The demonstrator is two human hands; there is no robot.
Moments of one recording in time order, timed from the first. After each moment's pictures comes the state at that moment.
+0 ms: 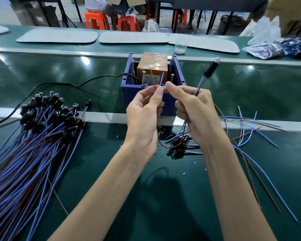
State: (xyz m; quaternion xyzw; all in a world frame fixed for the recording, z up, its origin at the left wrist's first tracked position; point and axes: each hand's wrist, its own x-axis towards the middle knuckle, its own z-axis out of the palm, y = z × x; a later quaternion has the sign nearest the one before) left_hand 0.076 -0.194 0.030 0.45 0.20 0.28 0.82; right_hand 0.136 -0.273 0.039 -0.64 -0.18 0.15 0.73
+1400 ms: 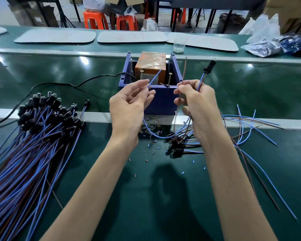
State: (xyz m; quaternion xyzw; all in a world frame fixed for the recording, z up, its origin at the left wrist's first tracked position) left_hand 0.079 -0.165 0.020 0.55 0.18 0.35 0.73; right_hand 0.146 -0.272 0.042 -0.66 -0.10 0.09 0.74
